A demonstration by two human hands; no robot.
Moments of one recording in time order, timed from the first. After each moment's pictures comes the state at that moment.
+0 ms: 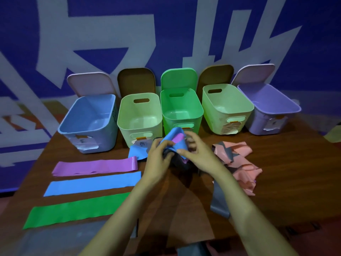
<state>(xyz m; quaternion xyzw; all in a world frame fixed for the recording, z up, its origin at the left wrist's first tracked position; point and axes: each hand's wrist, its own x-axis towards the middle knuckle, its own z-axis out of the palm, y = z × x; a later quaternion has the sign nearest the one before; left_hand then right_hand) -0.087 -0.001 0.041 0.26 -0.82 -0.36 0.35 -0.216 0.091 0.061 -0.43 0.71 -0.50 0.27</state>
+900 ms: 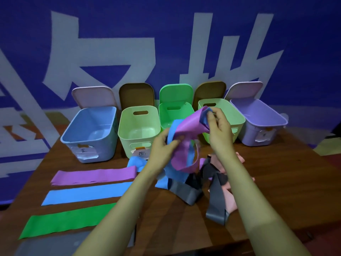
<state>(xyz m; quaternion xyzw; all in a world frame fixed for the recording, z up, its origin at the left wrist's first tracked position) -0.104 0.014 0.116 0.21 -0.70 -0.58 0.37 -0.237 0.101 0.146 -0.37 0.66 -0.66 0.03</state>
